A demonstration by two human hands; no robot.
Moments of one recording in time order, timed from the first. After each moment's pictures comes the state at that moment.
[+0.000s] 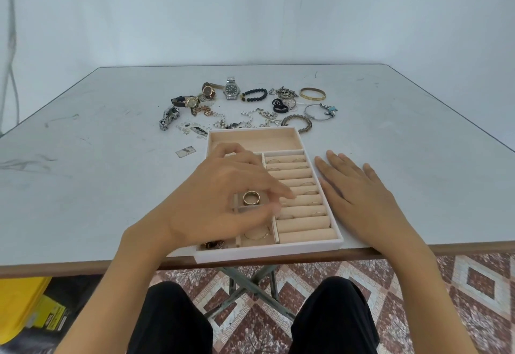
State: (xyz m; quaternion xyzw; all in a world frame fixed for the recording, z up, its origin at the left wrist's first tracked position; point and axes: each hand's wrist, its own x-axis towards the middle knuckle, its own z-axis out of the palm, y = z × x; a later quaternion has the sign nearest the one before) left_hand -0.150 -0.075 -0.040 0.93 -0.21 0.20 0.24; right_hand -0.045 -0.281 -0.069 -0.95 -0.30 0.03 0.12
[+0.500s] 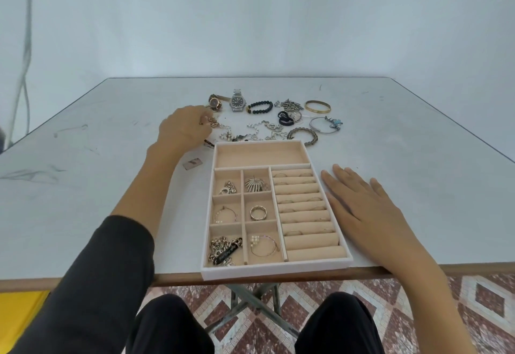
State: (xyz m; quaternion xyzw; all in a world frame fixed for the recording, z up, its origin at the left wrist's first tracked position) left_hand -0.031 0.054 -0.046 0.94 0.24 0.14 0.18; right_hand -0.045 -0.282 -0.068 -0.94 -0.30 0.03 0.13
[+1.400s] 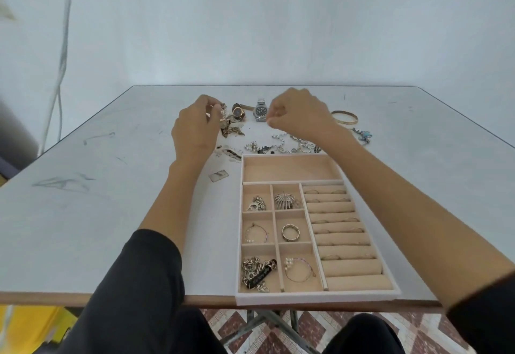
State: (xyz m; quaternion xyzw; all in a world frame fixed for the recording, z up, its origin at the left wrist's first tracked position) left_hand -0.038 0.066 -0.050 0.84 0.24 0.40 0.27; right_hand 0.050 -0.104 0.007 -0.90 -0.37 -0.05 0.22
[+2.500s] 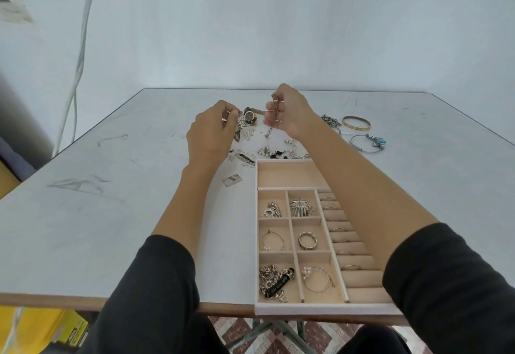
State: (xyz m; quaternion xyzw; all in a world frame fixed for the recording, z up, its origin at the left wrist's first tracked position) left_hand -0.037 0.068 -0.052 0.86 0.23 0.38 0.27; right_hand 0.086 -0.039 -0.012 -0.61 -0.13 0.26 0.74
